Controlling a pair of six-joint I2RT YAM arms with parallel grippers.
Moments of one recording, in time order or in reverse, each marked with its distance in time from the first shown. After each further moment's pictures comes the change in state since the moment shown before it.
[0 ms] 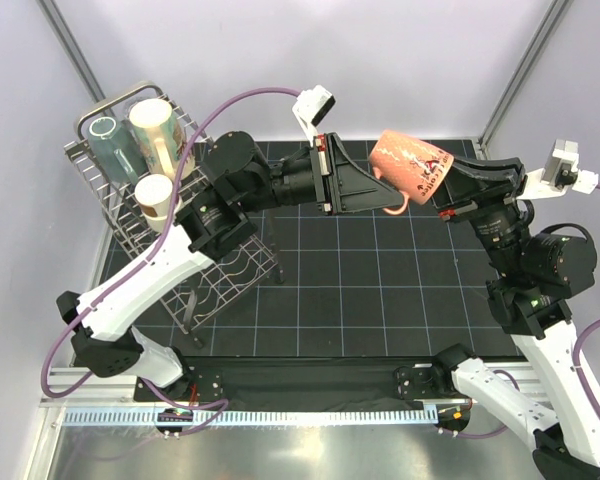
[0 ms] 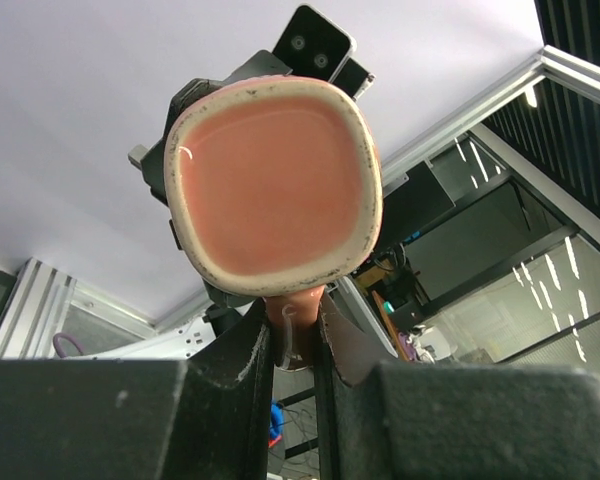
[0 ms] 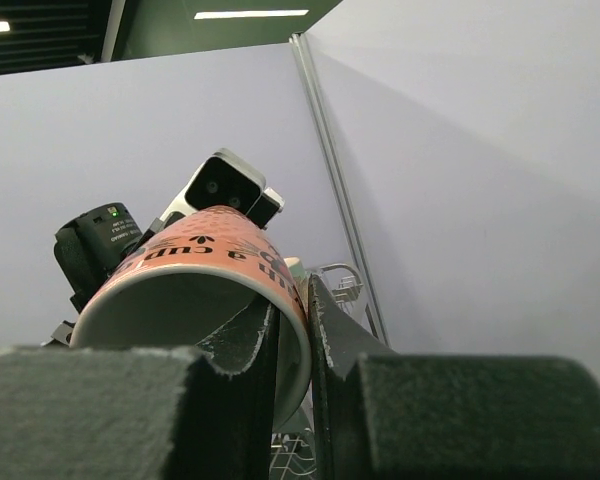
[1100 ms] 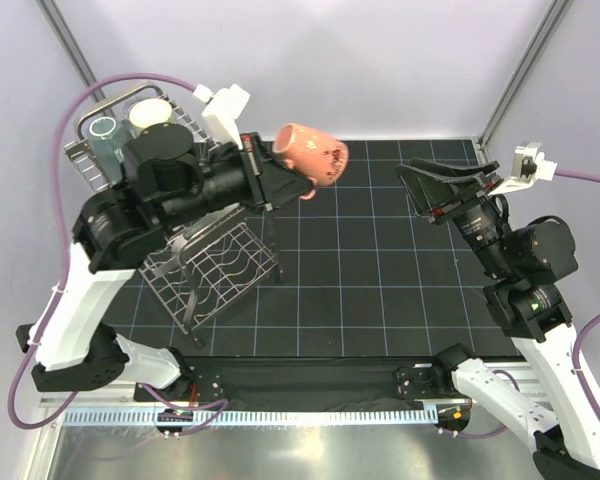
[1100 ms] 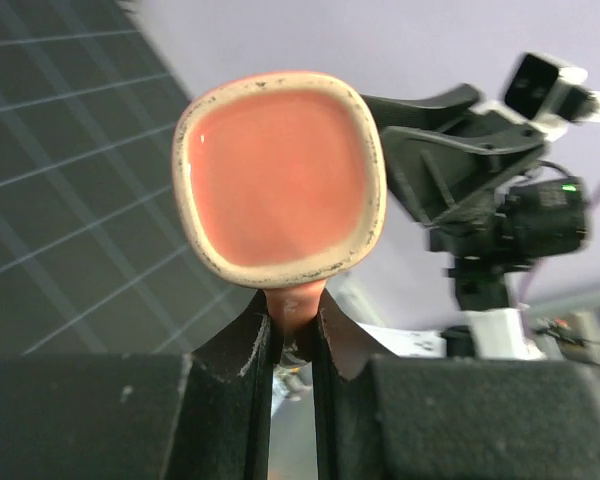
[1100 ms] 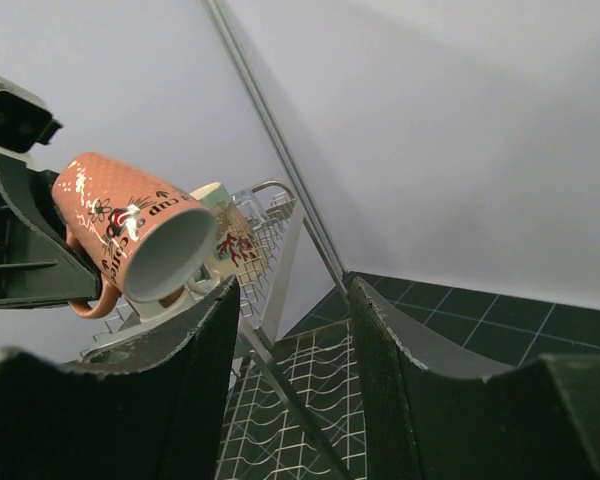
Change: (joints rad) left arm 0.063 -0.106 0.307 -0.853 -0.447 0.425; right arm 0.000 -0.013 -0.008 -0.272 0.085 -0.044
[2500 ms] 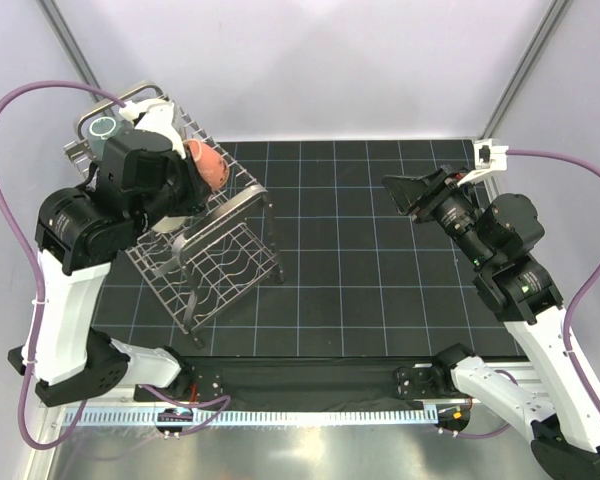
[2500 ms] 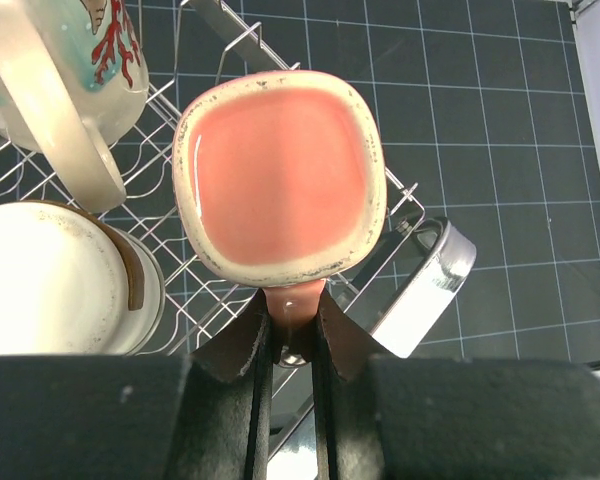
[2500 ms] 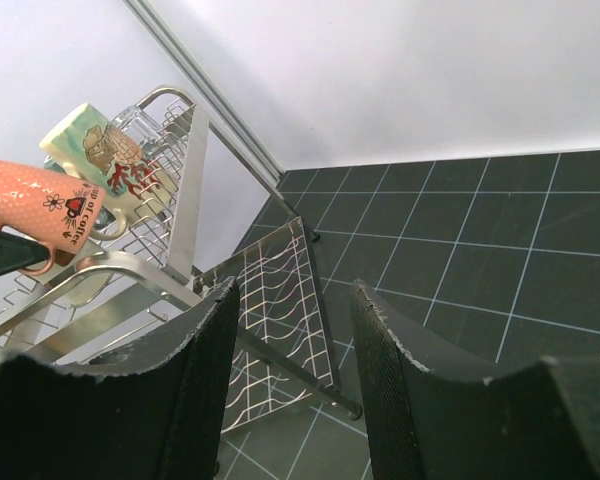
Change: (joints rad) left arm 0.245 -0.029 0.097 -0.566 -0.496 0.206; right arm 0.000 0.072 0.042 -0.319 0.093 0.024
